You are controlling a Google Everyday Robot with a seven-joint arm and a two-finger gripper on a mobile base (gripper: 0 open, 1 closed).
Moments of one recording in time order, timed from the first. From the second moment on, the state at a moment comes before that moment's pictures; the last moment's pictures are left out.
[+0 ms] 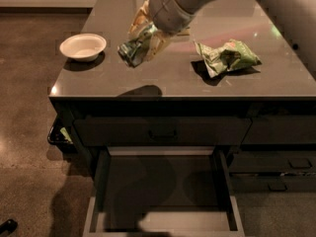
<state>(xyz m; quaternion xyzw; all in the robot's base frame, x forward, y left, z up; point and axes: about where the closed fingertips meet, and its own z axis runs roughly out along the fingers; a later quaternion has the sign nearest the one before) 0.607 0.026 0.974 -0.87 0.31 -0.04 0.37</state>
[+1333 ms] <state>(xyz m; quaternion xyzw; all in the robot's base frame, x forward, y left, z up) 0.726 0.007 0.874 -0.90 0.28 -0.12 0.32</state>
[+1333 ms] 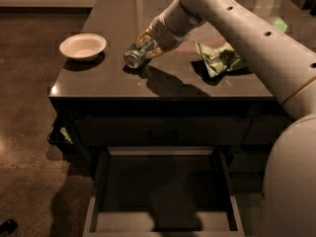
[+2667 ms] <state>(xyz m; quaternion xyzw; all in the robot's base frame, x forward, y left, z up) 0.726 0.007 0.873 -0.90 0.28 -0.12 0.32</state>
